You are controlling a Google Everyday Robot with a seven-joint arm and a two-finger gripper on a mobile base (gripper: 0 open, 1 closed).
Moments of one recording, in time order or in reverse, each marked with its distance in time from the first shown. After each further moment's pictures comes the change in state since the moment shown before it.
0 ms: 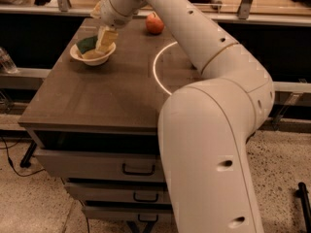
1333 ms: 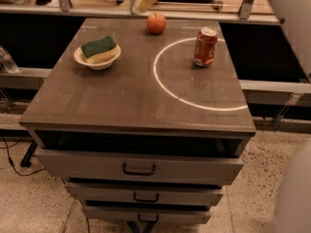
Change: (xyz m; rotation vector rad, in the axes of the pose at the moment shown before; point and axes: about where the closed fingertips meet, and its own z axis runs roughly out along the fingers) arm 0.005 -0.035 -0.234 0.423 -0.067 0.059
